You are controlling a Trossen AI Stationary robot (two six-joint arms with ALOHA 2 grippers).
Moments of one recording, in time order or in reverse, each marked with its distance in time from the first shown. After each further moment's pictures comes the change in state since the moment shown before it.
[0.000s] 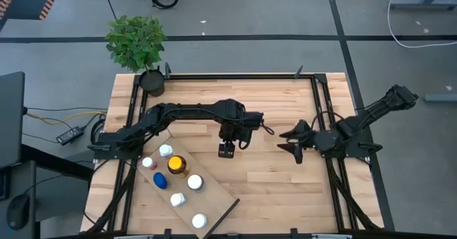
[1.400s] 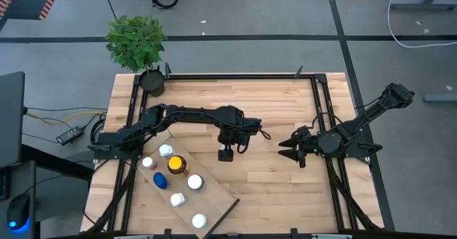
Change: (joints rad) left arm -0.018 -0.023 -0.196 0.138 -0.001 -0.056; right arm 0.069 -0.029 -0.173 0.281 -0.030 0.148
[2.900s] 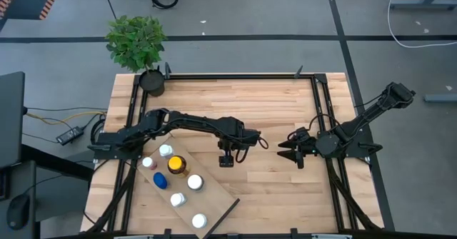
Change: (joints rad) left arm -0.050 0.009 -0.109 0.116 -0.149 -0.129; right arm 0.000 0.053 0.000 0.002 0.000 0.023
